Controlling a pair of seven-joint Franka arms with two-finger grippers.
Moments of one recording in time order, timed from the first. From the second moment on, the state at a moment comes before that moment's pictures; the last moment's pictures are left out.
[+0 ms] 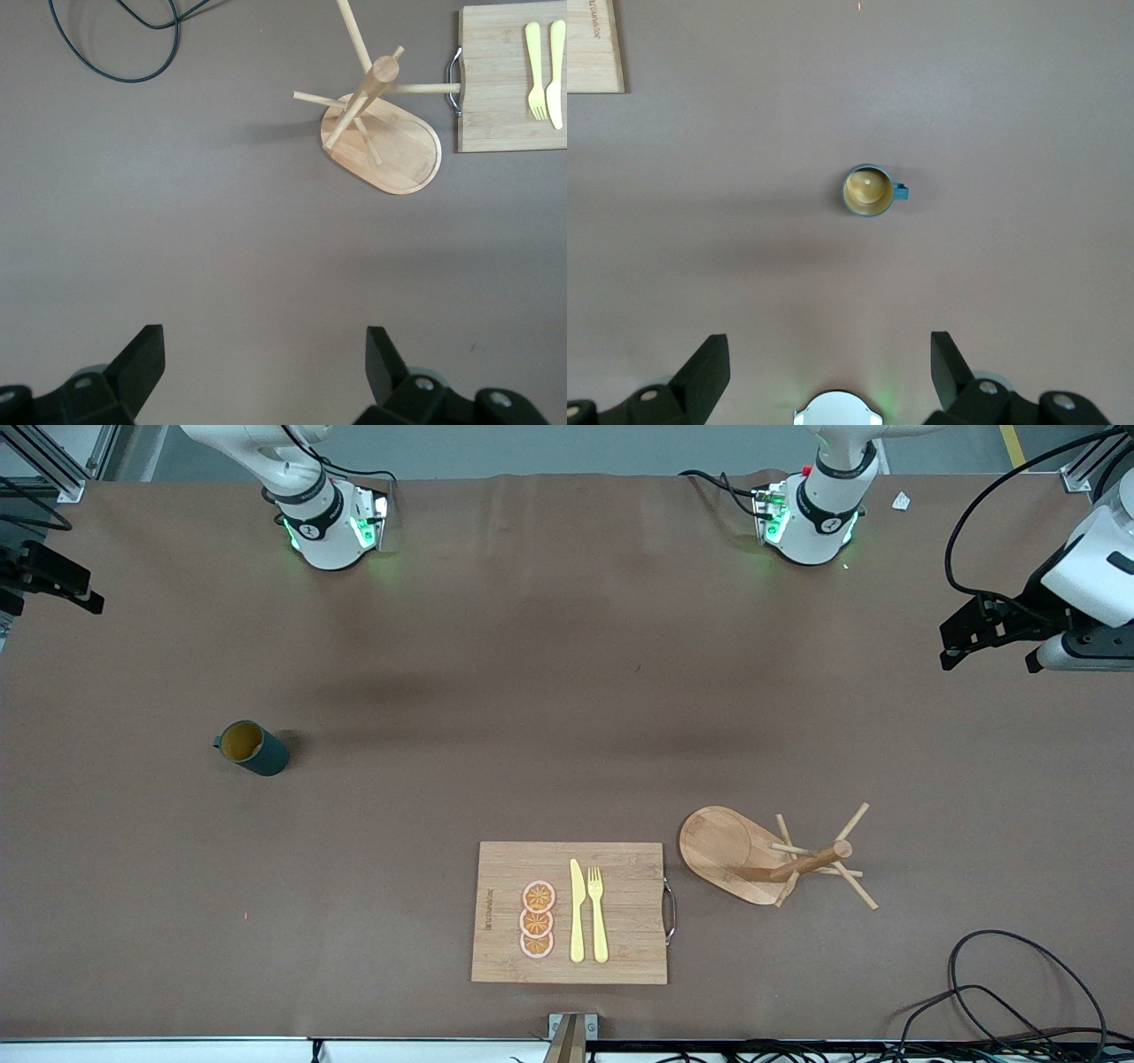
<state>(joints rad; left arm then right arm) 0.03 -0.02 -0.15 -1.56 0.02 1.62 -0.06 0.01 -0.06 -0.10 -1.54 0.01 1.39 -0.09</state>
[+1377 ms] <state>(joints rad) 0.03 -0.01 -0.15 -1.56 0.02 1.61 -0.06 -0.07 0.17 -0.11 -2.03 0.04 2.08 -0.73</state>
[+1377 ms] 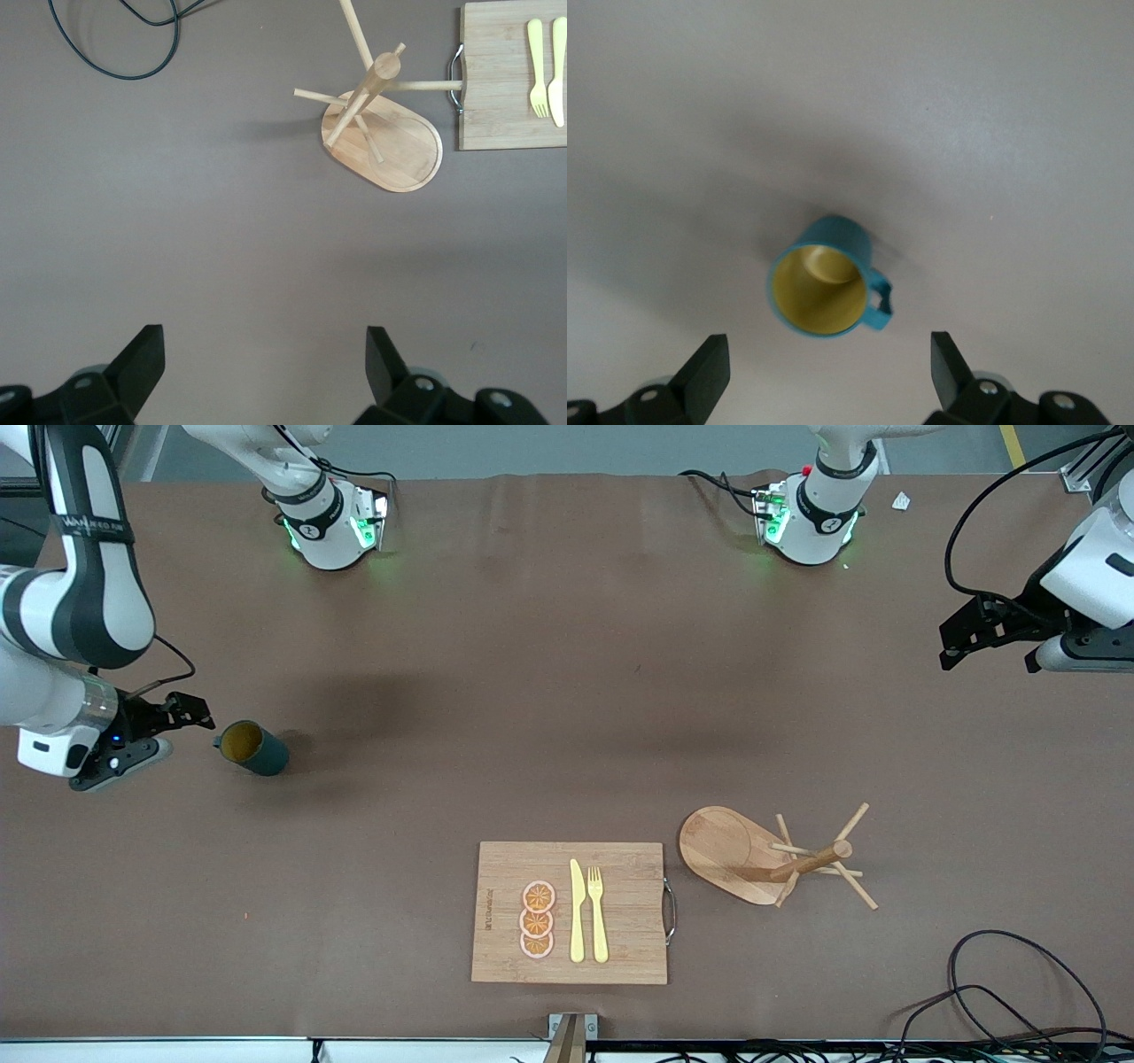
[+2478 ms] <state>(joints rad) 0.03 -0.01 -0.15 -1.56 0.02 1.61 -0.06 -0.09 0.40 -0.10 -2.12 0.15 2.38 -1.06</state>
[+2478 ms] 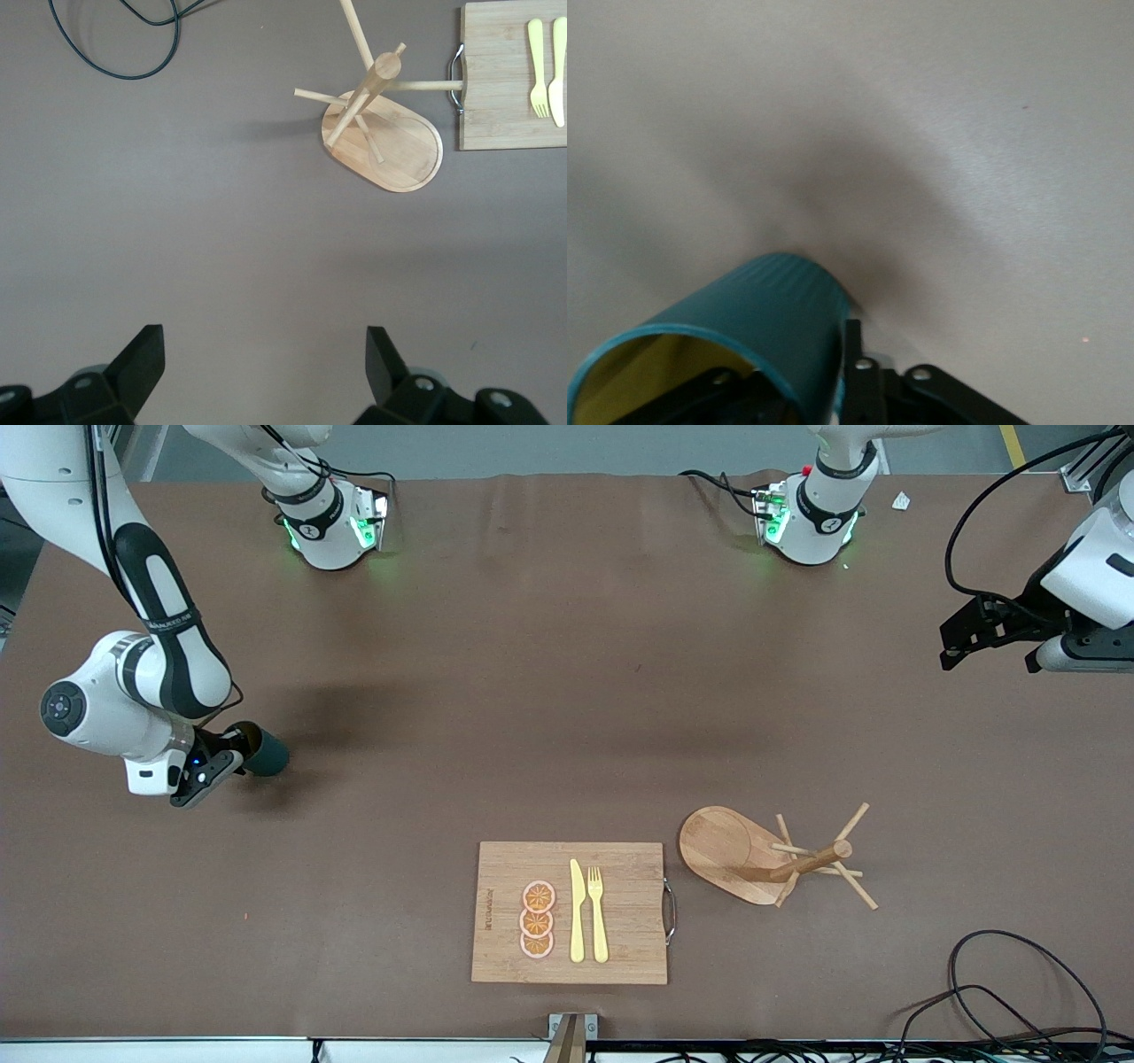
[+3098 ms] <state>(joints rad) 0.03 -0.01 -0.15 -1.56 0.02 1.61 -0.06 0.24 0.25 -0.08 -2.03 0.17 2.12 -0.57</state>
